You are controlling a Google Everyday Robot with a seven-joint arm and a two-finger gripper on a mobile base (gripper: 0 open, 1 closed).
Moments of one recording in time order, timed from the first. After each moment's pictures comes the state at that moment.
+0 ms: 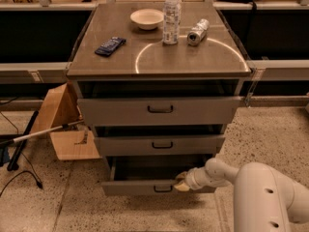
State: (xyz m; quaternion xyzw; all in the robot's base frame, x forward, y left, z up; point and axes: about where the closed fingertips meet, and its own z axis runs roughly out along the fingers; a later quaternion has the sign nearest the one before) arm 0.595 -0.139 0.186 -0.53 0.78 0.22 0.26
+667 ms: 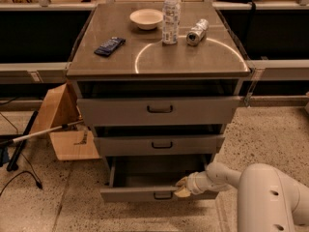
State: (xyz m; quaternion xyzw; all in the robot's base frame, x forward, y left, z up) arm 0.572 -0.134 0.185 -0.53 0.78 0.23 0.25
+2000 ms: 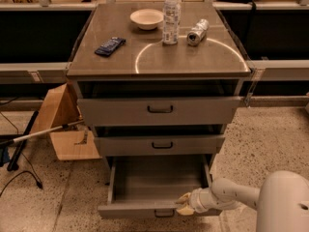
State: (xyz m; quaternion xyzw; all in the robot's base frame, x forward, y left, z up) arm 0.488 -0.133 0.192 -0.52 0.78 0.26 0.24
